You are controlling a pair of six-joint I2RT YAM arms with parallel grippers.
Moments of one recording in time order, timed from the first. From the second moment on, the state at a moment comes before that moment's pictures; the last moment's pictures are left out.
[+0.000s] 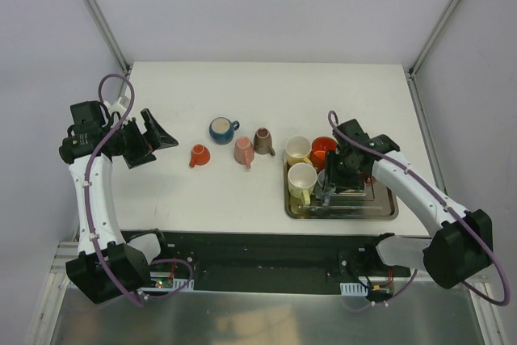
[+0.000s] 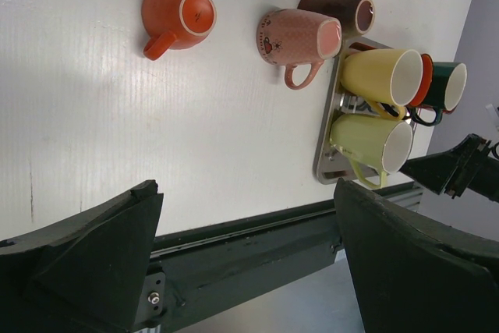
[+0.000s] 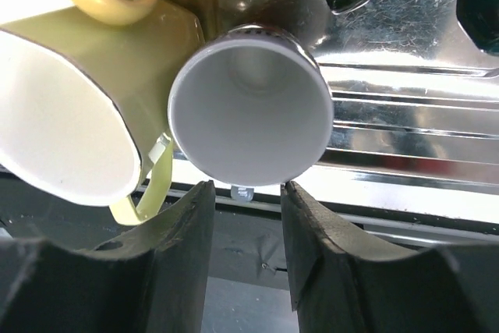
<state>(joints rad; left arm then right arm) 0.37 1.08 1.16 -1.08 0.70 -0.26 0.47 1.24 0.96 -1.01 -0.07 0.50</state>
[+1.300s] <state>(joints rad) -0.19 1.02 1.08 -1.07 0.79 0.02 -0.58 1.36 1.09 -0.97 -0.32 -0.26</state>
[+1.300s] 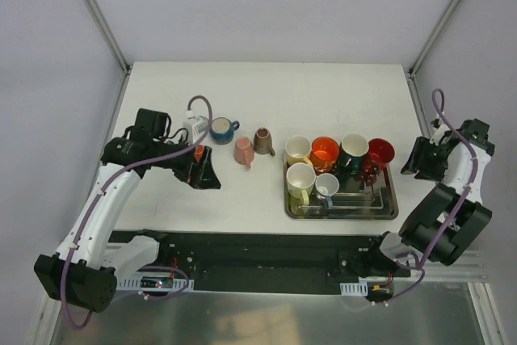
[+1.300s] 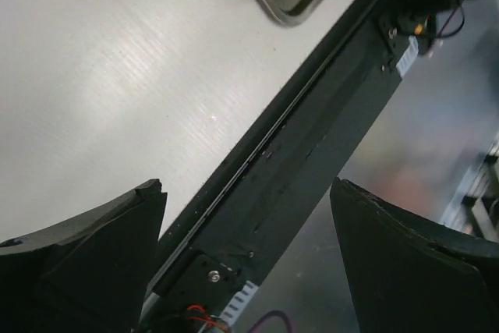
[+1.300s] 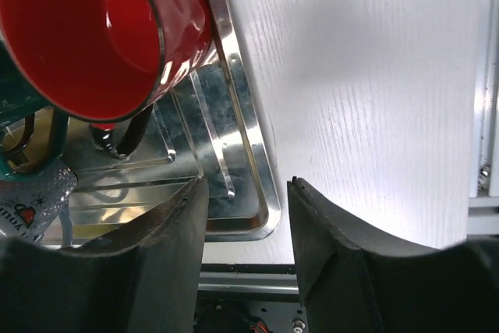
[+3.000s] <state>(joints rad) -1.14 1.70 0.74 0.27 0.46 0.71 -0.69 1.65 0.95 -0.94 -0.53 -0.79</state>
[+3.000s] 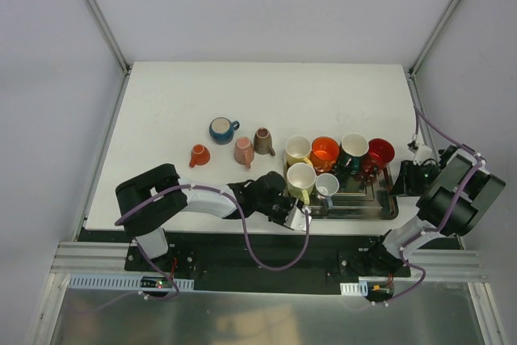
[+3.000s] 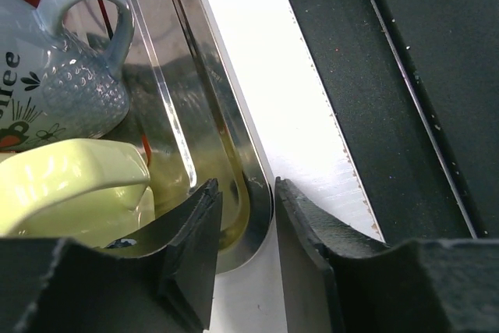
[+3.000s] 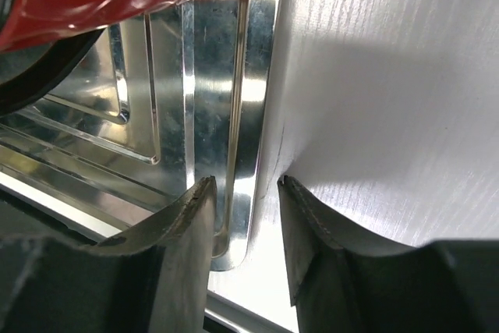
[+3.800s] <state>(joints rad) -1.09 1.75 0.80 0.24 0.42 0.79 -0.58 1.77 1.07 -0.88 -0.51 -0.60</state>
